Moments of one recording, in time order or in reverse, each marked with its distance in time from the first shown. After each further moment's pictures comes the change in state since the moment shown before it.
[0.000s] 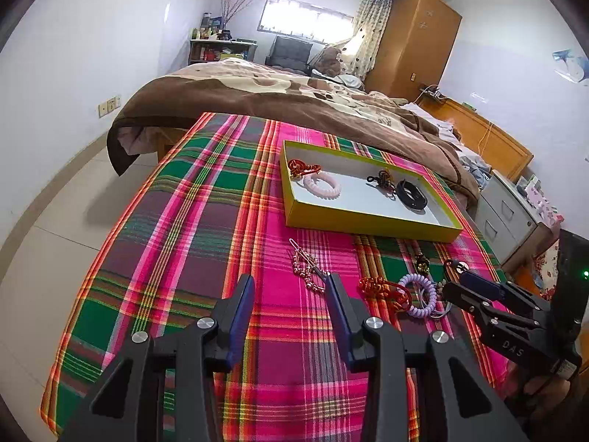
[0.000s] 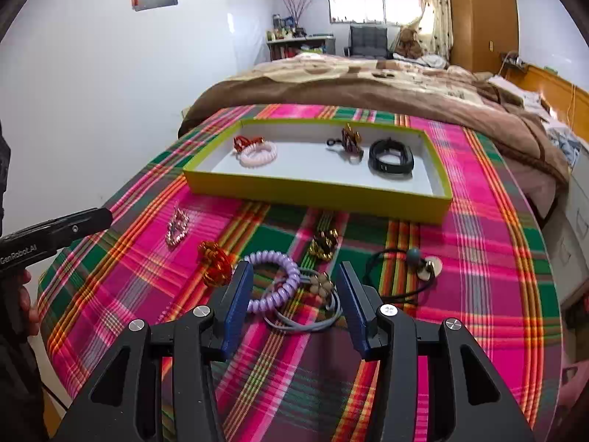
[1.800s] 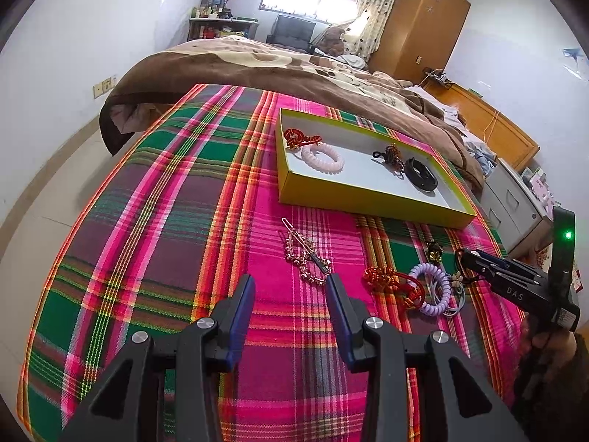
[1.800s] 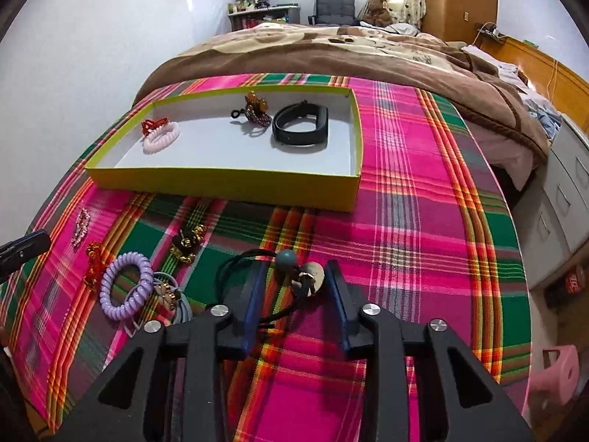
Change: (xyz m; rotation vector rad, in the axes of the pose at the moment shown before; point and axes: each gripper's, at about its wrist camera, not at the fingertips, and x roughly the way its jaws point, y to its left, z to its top) left arm 0.041 -0.006 -0.003 -0.017 0.086 0.001; right arm 0.031 -0.078 0.013 0.045 0.124 -0.124
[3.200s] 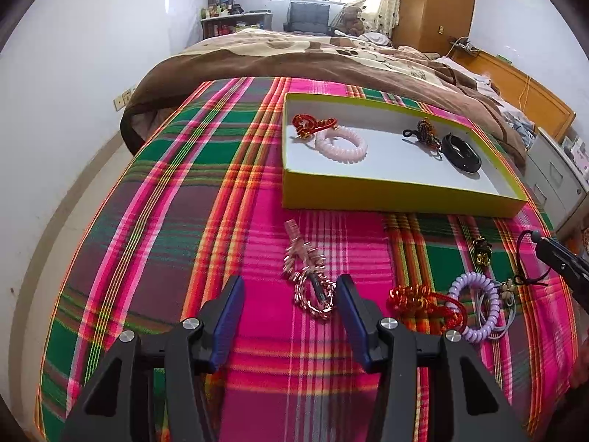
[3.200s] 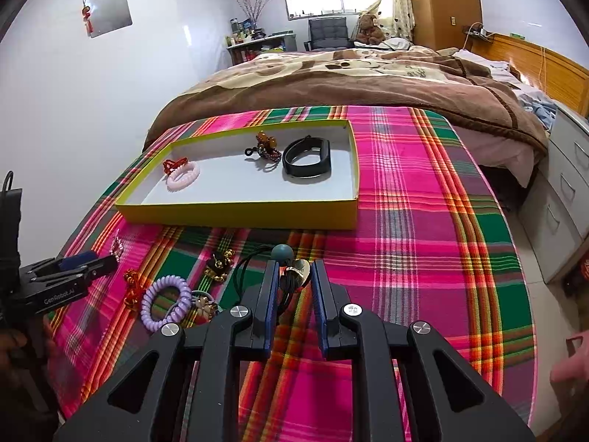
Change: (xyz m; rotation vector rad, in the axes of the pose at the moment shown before) left arm 0.045 -0.029 0.016 0.086 0.051 0.211; right arm -0.032 -0.002 -0.005 0.084 -0.118 0.074
